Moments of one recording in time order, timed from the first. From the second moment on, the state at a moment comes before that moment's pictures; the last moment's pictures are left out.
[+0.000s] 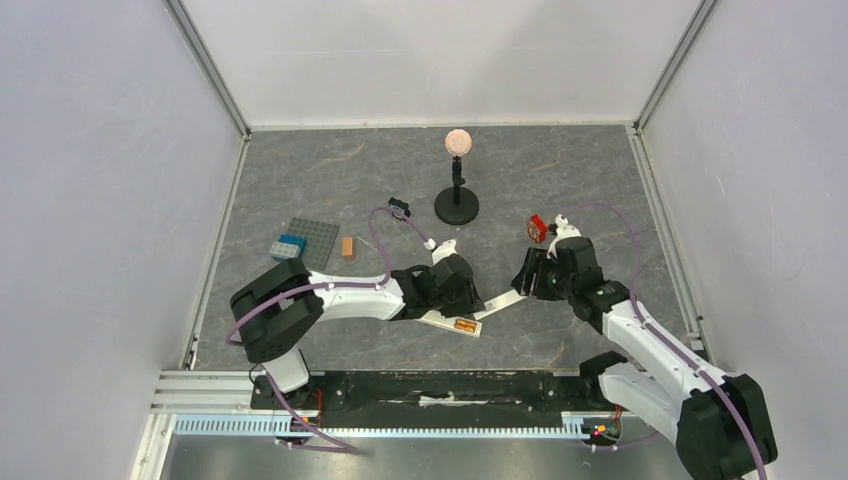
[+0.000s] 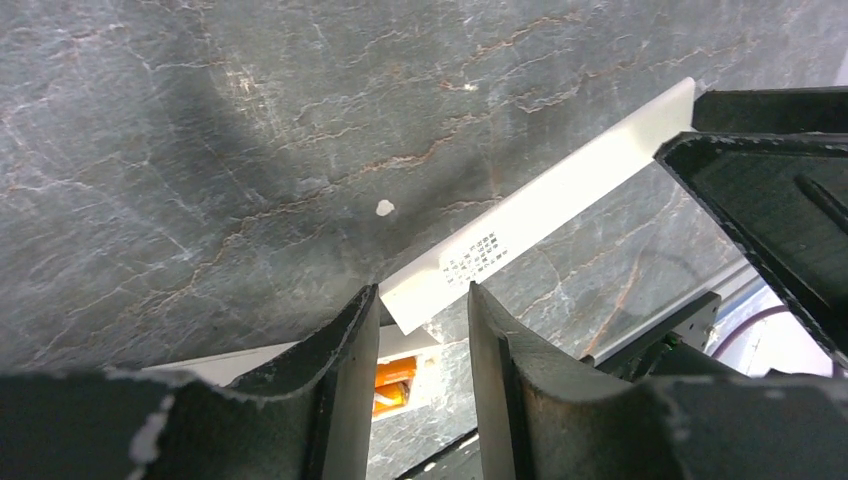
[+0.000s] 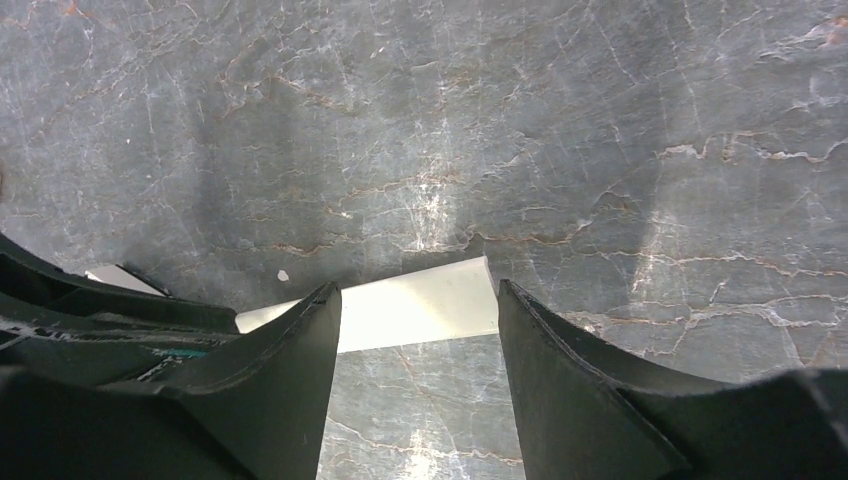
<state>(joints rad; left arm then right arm) -1.08 1.70 0.89 -0.01 -0.09 -1.12 0.36 0.95 0.45 -0.28 -0.10 0.49</state>
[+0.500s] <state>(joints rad) -1.09 1.64 0.88 -0.02 -0.09 -1.12 0.36 0.93 0.44 -0.31 -0.09 0.49</state>
